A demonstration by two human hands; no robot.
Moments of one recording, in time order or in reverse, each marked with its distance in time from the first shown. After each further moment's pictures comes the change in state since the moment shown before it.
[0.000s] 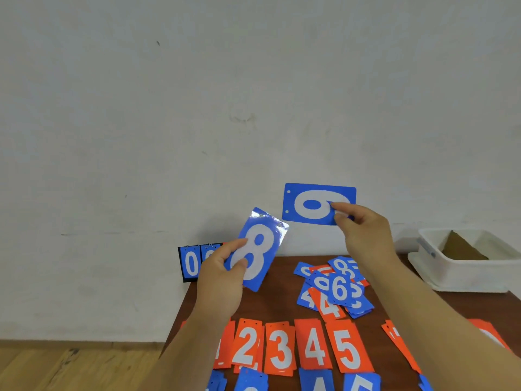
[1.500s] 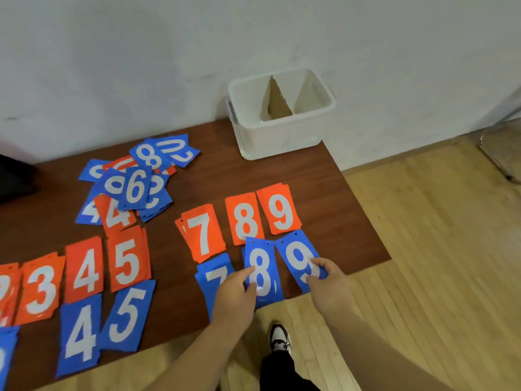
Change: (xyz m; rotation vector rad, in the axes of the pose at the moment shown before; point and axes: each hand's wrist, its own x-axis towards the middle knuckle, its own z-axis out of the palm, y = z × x) left_hand -0.232 -0.216 0.505 0.643 -0.704 -0.403; right_hand -0.069 0.377 -0.452 -0.319 0.143 0.955
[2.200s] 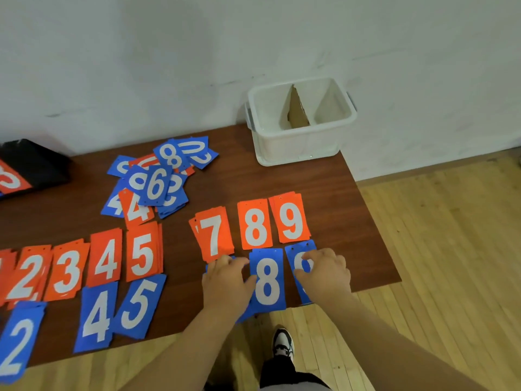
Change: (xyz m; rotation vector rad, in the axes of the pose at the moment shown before) left_hand 0.014 0.027 -0.027 0.524 0.154 0.006; right_hand 0.031 -0.050 0.001 -0.871 -0.129 -0.298
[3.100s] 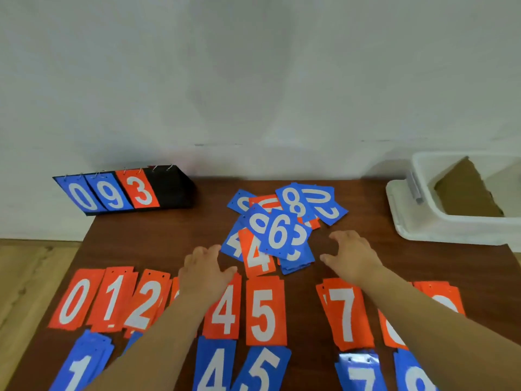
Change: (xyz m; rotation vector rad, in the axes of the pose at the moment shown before) left_hand 0.140 -0.305 -0.179 -0.040 0.047 -0.387; right_hand 0.127 -0.322 0.014 -0.170 -0.075 -0.336
